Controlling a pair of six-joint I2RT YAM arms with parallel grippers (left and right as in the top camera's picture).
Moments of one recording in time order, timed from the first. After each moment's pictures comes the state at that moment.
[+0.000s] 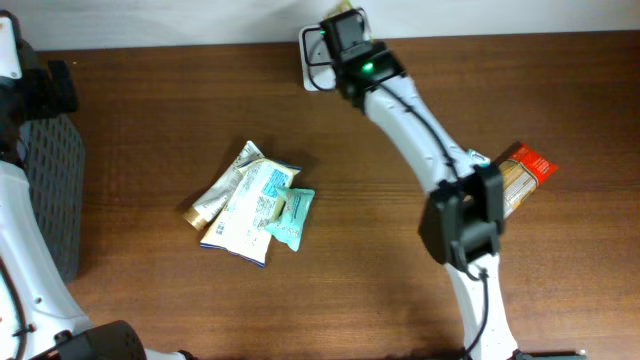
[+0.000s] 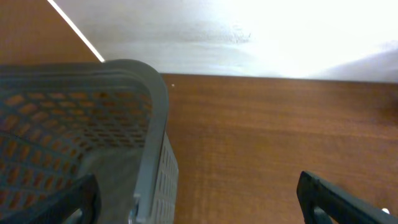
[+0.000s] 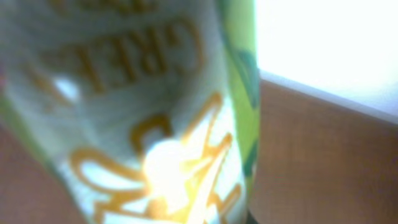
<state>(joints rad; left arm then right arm) 0.45 1.64 1.88 -0.85 0.15 0.27 0.43 2.35 2.22 -0.70 0.56 -0.04</state>
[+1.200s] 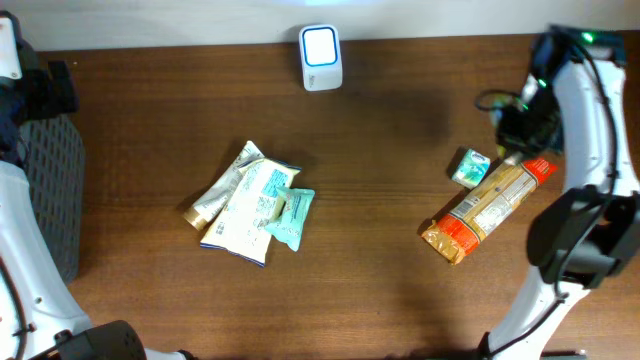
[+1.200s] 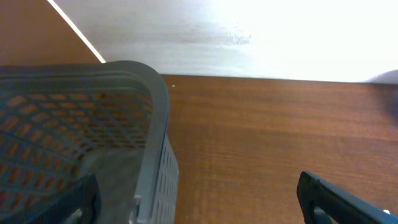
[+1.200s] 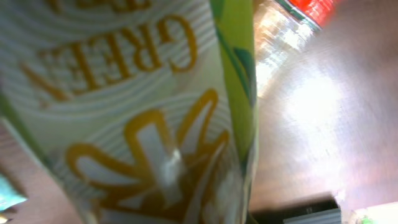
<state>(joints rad) 0.45 1.64 1.88 -0.85 0.15 0.27 -0.25 2.10 2.03 -1.67 -0.02 0.21</state>
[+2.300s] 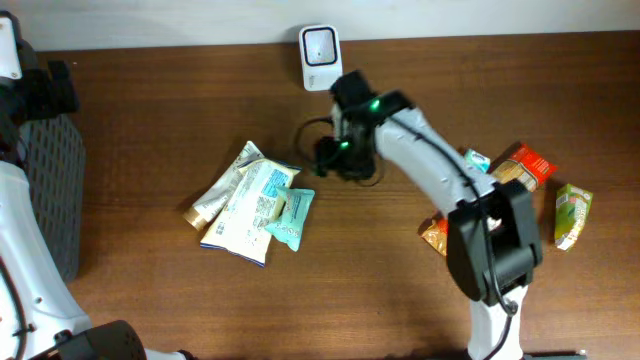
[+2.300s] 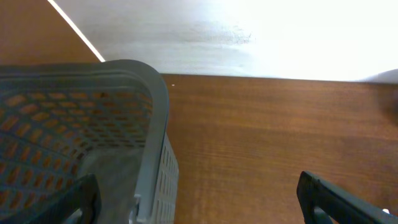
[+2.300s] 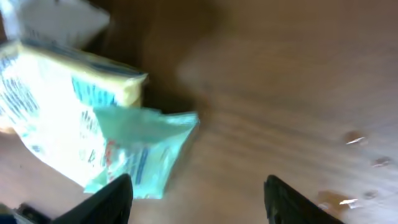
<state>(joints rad) 0.45 1.64 1.88 -0.85 0.15 0.27 0.46 2.09 1.71 -0.95 -0.37 0.45</state>
